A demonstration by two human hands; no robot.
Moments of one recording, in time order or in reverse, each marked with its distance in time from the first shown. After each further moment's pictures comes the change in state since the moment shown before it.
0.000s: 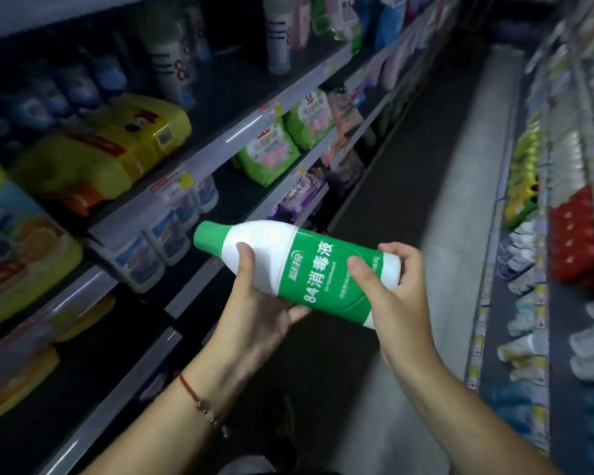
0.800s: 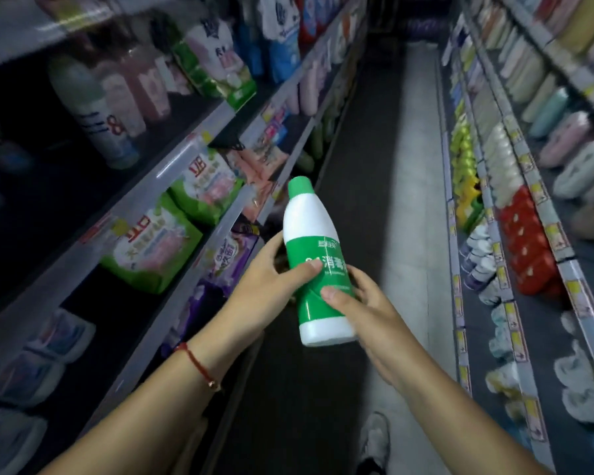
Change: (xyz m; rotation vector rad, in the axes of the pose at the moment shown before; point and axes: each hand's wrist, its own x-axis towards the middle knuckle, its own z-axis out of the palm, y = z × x) left_hand 0.320 -0.001 0.163 0.894 -0.088 0.125; right_hand 0.278 0.004 -0.100 0.221 -0.197 0.302
